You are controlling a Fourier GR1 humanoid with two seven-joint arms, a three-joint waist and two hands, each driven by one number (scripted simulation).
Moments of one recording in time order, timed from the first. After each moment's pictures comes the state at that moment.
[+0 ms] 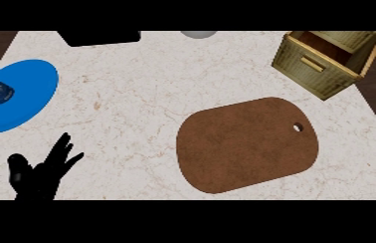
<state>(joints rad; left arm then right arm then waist) 0.22 0.34 -0.06 -1.55 0.23 0.14 0.23 -0.06 -0.91 -0.13 -1.47 0.06 0.47 -0.70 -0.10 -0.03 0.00</state>
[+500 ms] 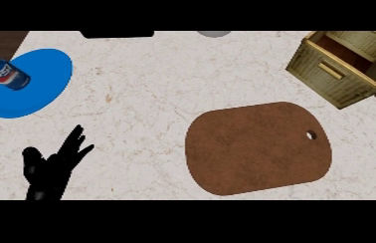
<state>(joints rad) 0.16 0.33 -0.09 -1.53 0.21 0.11 0.21 -0.23 -1.19 -0.43 -1.34 -0.47 0.69 -0.28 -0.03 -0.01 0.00</state>
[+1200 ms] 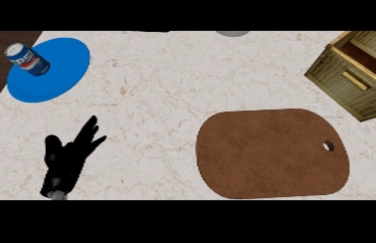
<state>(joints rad) 0.07 0.29 -0.13 -1.48 0.16 0.10 0.21 -0.60 -1.32 -0.28 -1.06 -0.51 0.68 -0.05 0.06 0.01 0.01</state>
